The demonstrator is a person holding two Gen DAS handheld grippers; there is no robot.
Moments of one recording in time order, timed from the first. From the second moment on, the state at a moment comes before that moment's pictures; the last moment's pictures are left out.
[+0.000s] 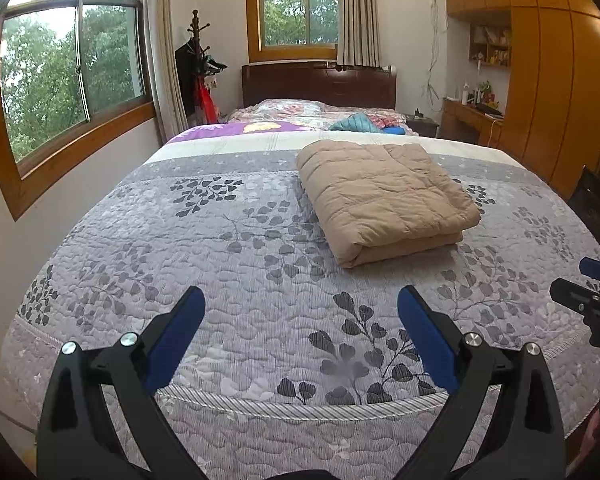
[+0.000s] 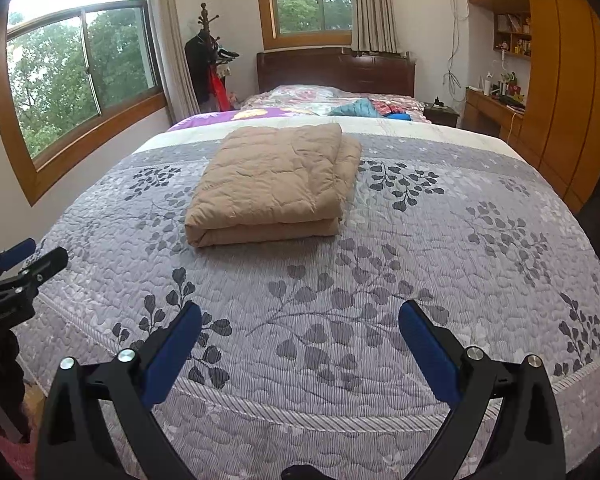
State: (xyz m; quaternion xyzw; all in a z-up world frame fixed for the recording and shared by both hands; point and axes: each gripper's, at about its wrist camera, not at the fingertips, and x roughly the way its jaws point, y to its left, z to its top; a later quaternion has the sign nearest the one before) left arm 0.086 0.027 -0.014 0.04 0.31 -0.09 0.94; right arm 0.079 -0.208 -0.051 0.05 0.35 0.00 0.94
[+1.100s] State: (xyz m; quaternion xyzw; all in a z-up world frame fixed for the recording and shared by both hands) left arm 0.086 0.027 -0.017 0.04 0.32 -0.09 0.94; right arm 0.080 -0.207 -0.055 0.06 0.36 0.01 0.93
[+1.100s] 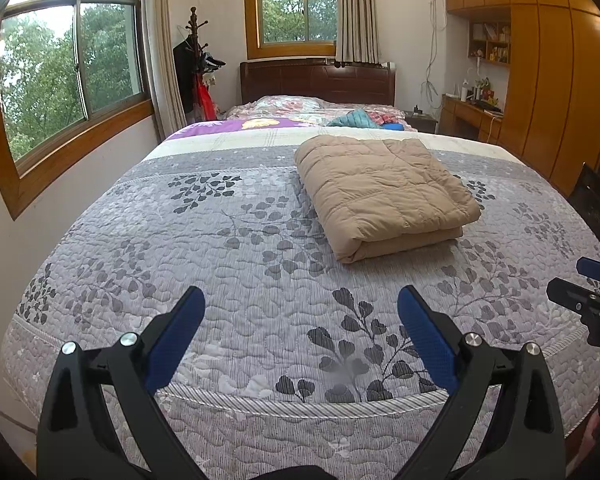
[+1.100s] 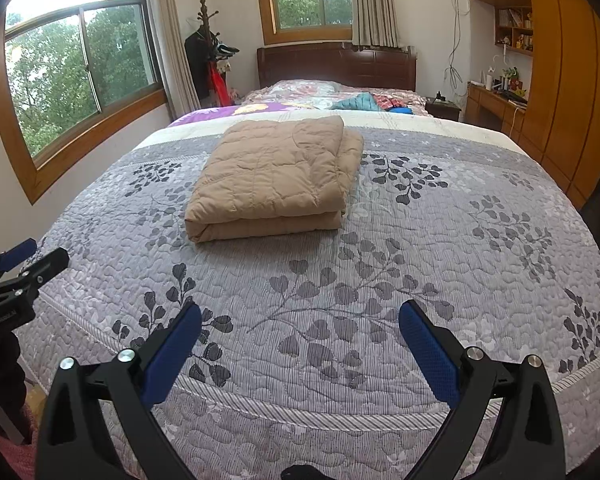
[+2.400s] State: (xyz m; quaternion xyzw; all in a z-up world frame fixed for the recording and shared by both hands) left arm 0.092 0.028 -0.021 0.05 0.33 -0.10 0.94; right arm 0.086 -0.208 -0.060 0.05 0.37 0.01 0.93
